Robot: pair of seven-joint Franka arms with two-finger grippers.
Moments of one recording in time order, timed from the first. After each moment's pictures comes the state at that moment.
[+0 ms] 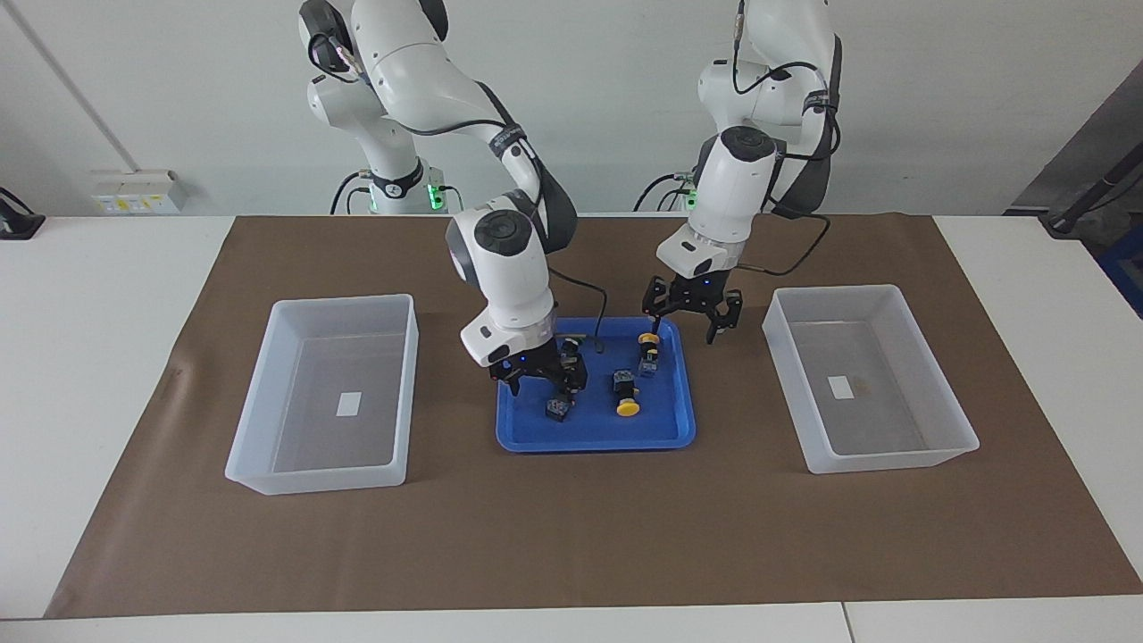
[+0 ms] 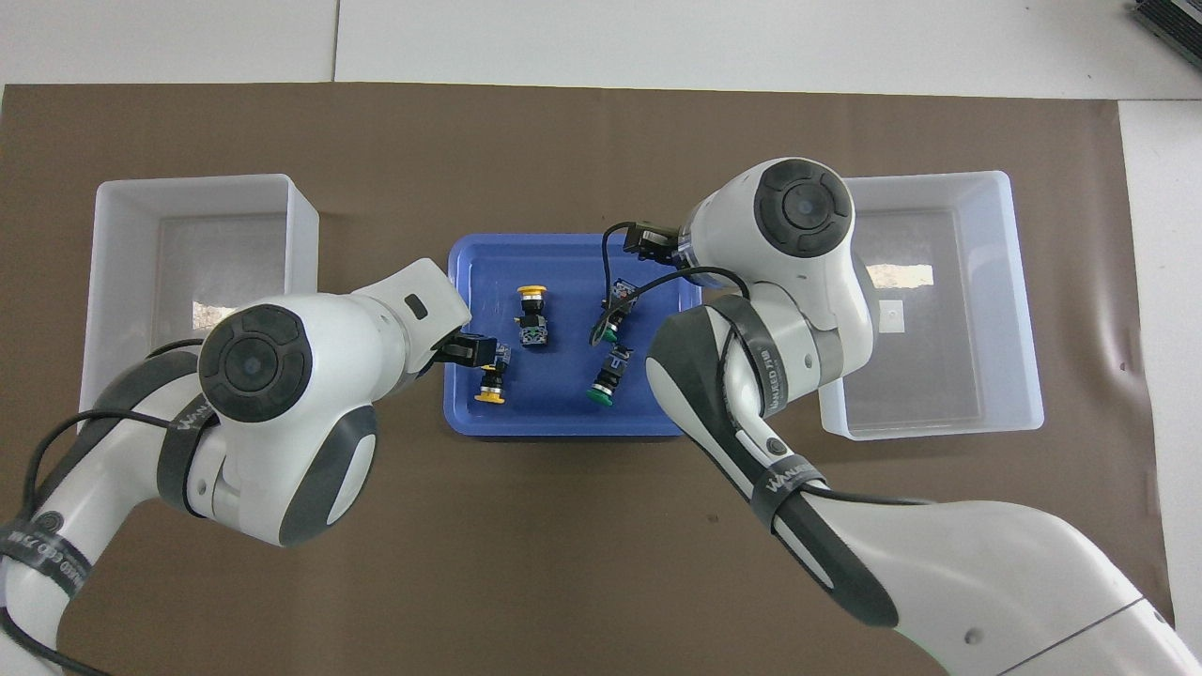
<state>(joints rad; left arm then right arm) -0.43 0.03 -0.04 -2.22 -0.02 2.53 -0.21 0.48 0.52 0.01 -1.62 0.04 2.33 0.71</state>
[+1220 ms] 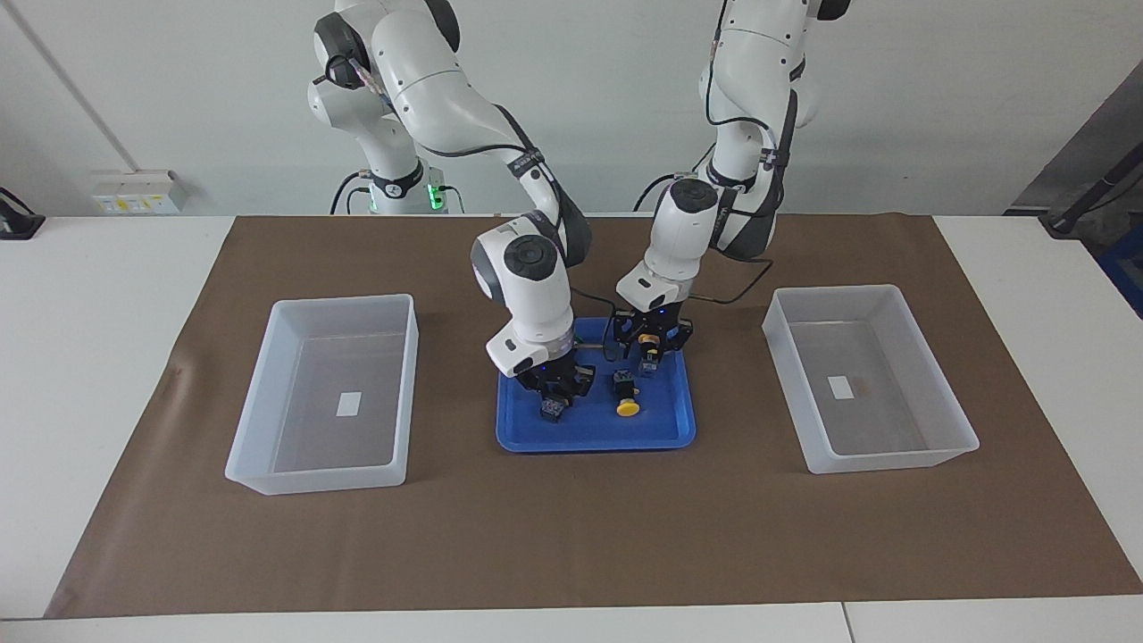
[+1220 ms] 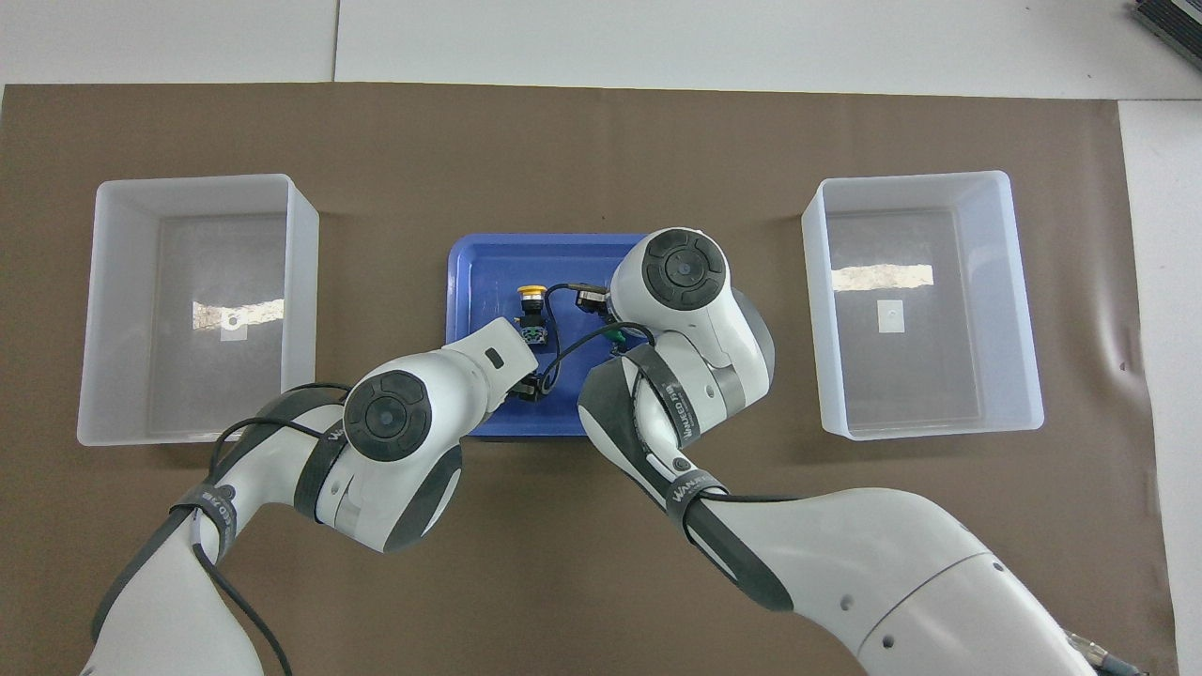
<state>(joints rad) -0.52 0.20 -0.04 -2.25 -0.02 2.70 -0.36 0.50 0.57 0.01 -1.63 0.04 2.34 0.73</state>
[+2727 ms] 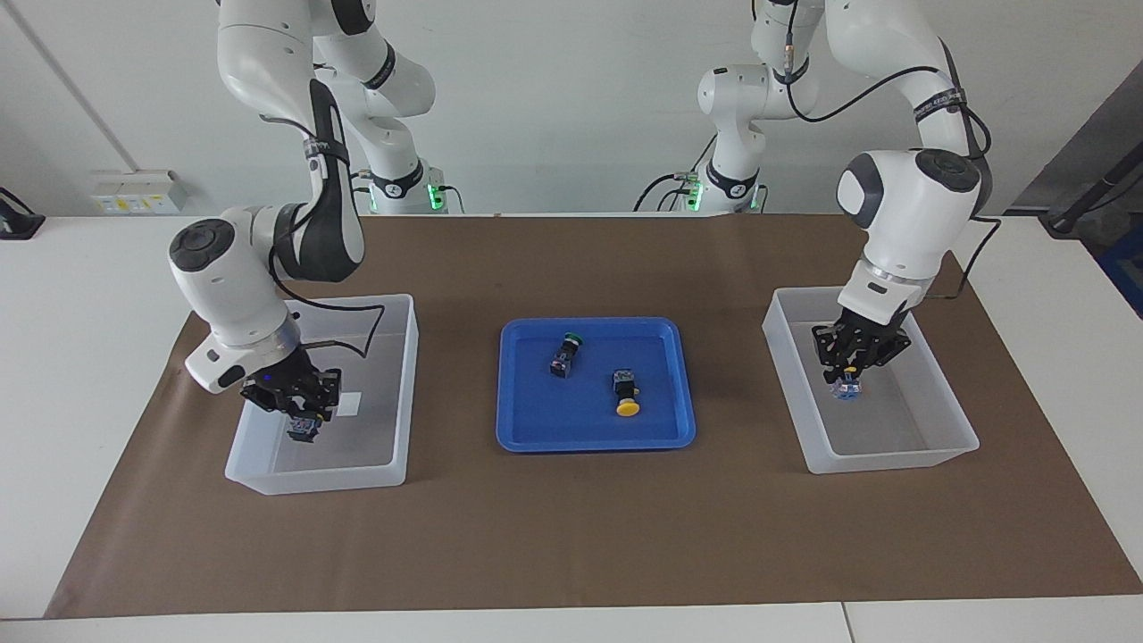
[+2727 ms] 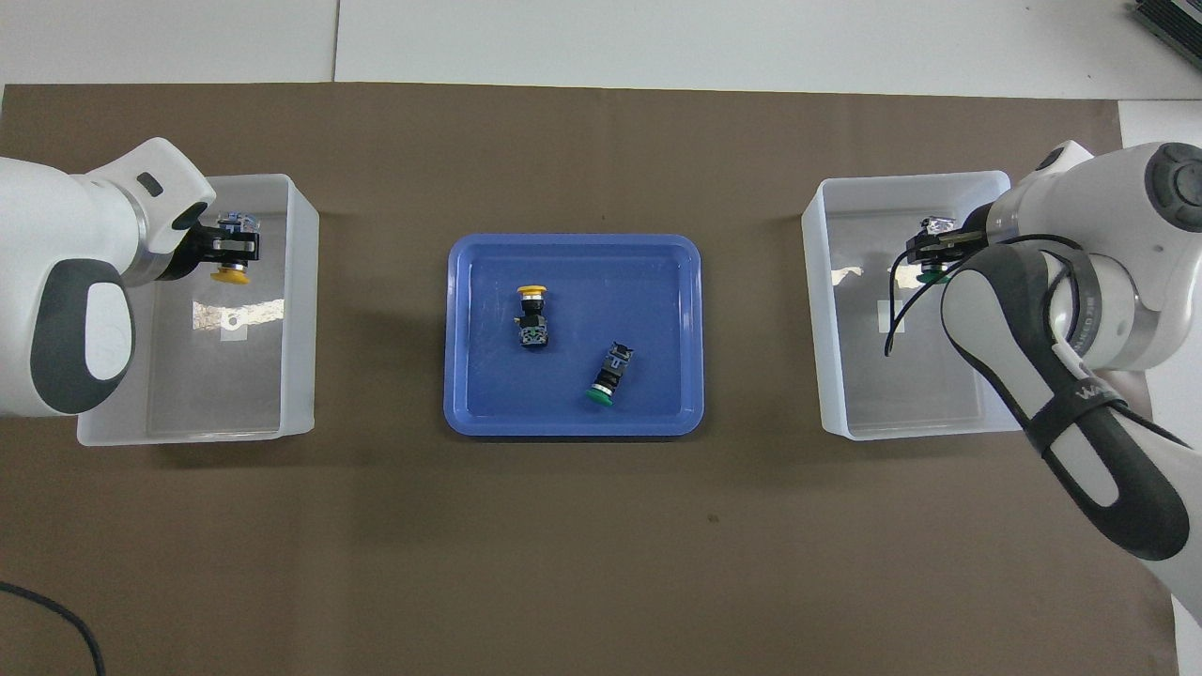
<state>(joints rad) -0.05 0.15 -0.01 -1.92 -0.02 2.31 0.09 -0.04 0.35 -0.01 -1.84 0.04 2.32 -0.16</state>
